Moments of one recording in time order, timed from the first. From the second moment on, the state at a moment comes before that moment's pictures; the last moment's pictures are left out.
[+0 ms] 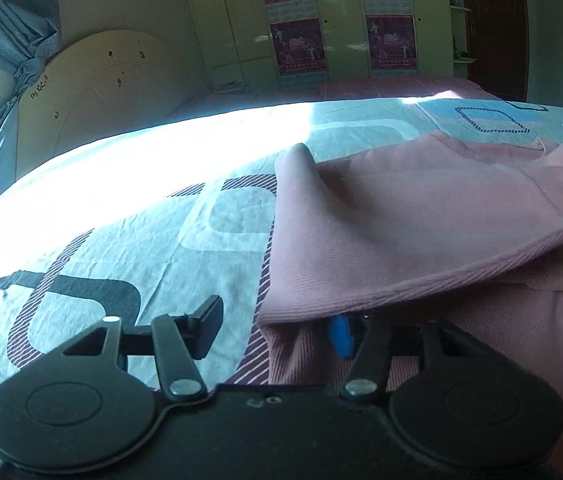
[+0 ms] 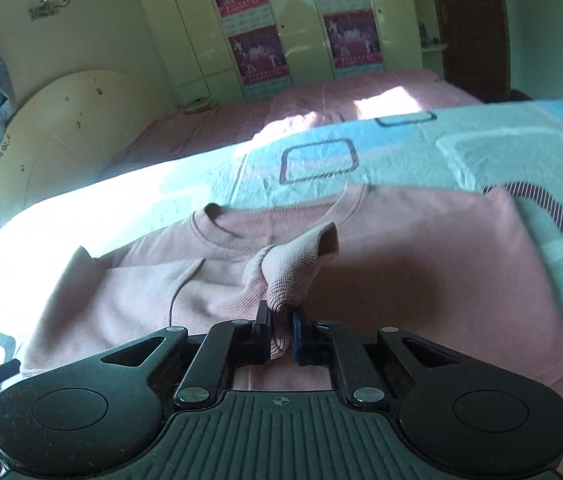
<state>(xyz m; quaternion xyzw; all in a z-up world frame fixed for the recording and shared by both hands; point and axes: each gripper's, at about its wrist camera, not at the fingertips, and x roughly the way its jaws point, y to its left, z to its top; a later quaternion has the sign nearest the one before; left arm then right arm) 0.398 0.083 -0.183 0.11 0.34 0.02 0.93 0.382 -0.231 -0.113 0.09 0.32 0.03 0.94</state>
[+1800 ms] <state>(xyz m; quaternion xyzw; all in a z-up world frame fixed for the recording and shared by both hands) 0.558 0.098 -0.196 -0.04 0.37 0.03 0.93 0.438 -0.292 -0.152 0.08 0.36 -0.05 0.93</state>
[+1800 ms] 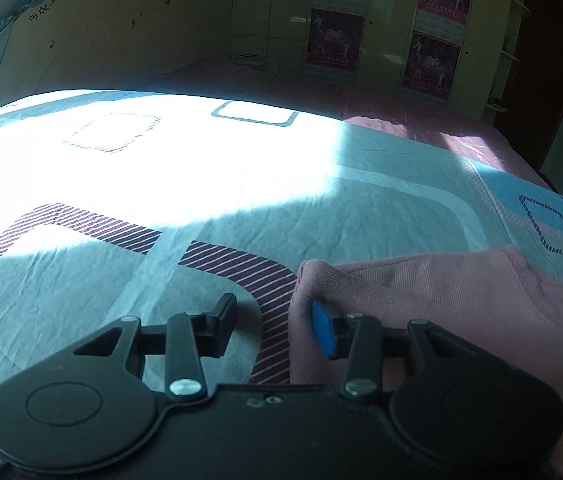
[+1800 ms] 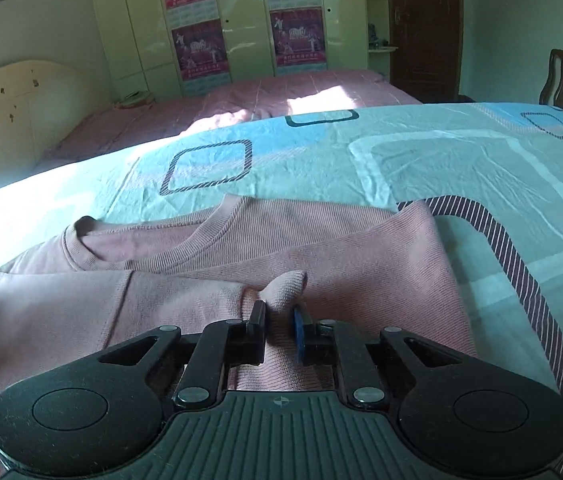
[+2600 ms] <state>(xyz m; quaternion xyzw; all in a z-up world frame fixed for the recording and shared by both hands) 0.540 0.062 -0.188 0.03 0.38 0.02 0.93 0.437 -0.271 -0.152 0.04 0.37 -0.04 0.93</state>
